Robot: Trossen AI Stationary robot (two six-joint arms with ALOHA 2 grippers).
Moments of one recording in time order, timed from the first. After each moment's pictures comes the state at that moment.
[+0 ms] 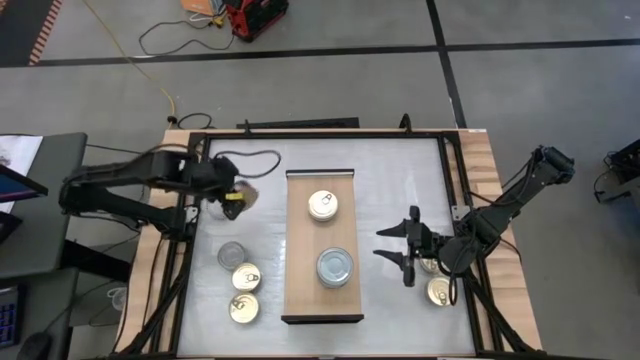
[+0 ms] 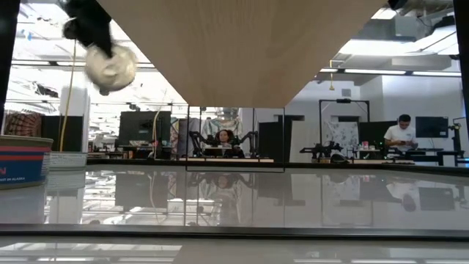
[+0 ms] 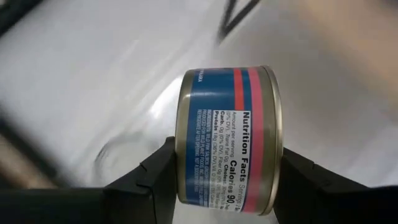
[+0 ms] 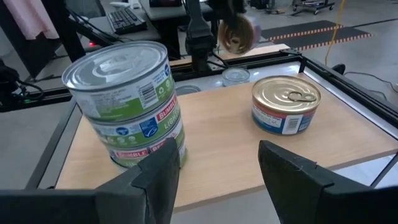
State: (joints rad) left arm 0.06 1.02 1.19 -1.24 -0.25 -0.66; right arm 0.67 1.08 0.83 -0.16 0.81 0.42
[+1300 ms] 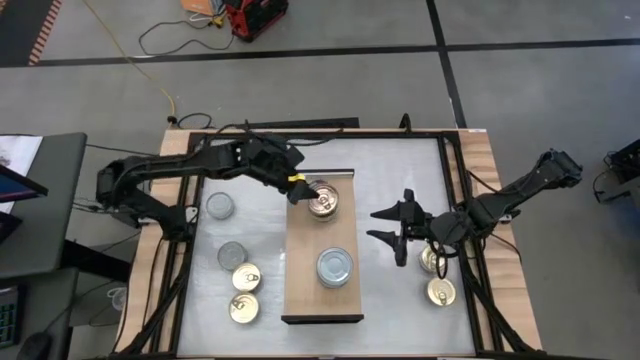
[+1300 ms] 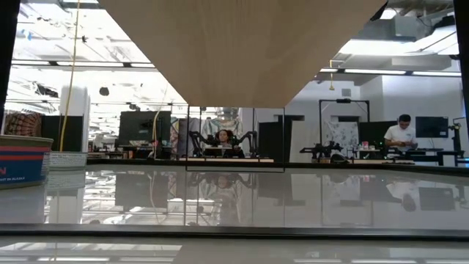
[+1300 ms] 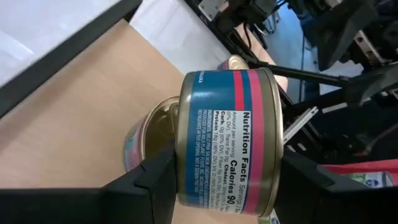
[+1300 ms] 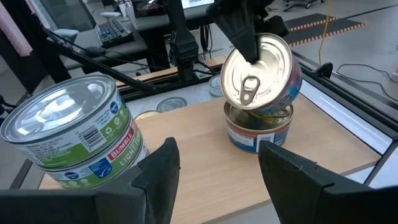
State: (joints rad) left arm 0.24 1.41 1.25 -0.36 0.32 -0.66; right arm 0.48 1.03 0.83 -0.14 0.65 0.38
